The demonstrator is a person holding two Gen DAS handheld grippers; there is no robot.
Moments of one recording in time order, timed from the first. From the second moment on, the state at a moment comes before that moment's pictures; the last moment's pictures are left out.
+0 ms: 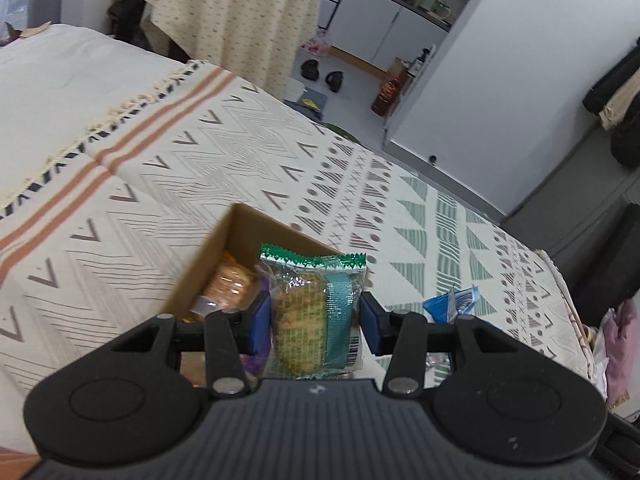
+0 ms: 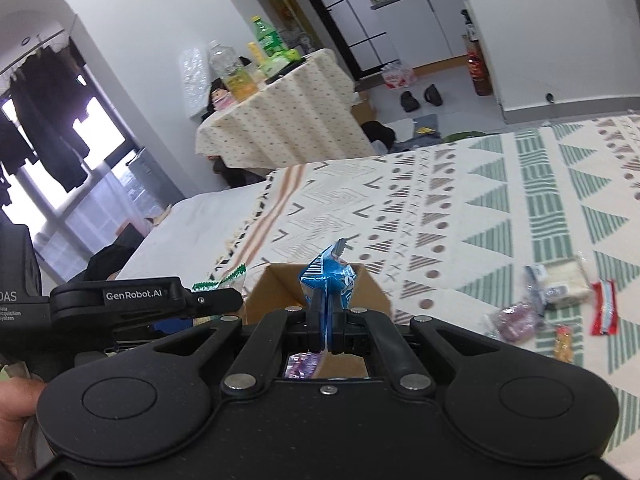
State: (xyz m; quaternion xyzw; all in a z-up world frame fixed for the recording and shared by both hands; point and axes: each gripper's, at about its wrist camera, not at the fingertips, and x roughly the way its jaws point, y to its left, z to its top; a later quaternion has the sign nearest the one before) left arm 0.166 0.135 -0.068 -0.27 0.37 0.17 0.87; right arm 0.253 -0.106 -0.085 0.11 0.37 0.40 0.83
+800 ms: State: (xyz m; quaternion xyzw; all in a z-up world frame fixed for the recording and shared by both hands) left arm 0.124 0.180 -0.078 -0.32 0.37 0.22 0.84; right arm 0.229 -0.064 -0.083 0.08 0.40 0.42 0.81
